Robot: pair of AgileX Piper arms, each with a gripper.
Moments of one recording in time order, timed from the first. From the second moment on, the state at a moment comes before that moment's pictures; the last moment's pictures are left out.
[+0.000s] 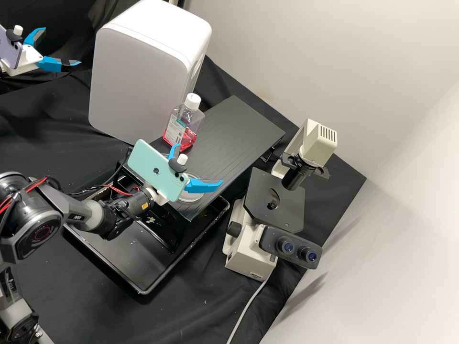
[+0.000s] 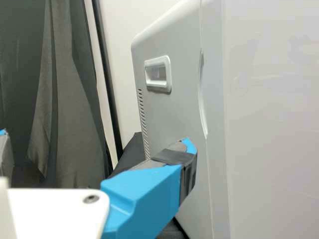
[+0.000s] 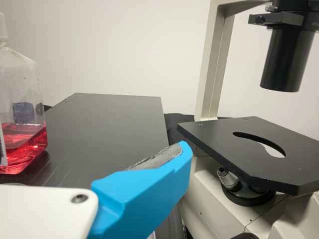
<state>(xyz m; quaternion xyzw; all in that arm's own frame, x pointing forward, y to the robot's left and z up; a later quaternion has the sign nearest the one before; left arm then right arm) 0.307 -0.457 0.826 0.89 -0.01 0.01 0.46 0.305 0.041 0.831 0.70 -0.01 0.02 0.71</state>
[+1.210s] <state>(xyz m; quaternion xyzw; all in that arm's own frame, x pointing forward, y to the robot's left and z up) 0.290 -0.500 0.751 0.88 -0.06 -0.06 0.47 0.305 0.041 0.831 0.70 -0.01 0.02 0.71</state>
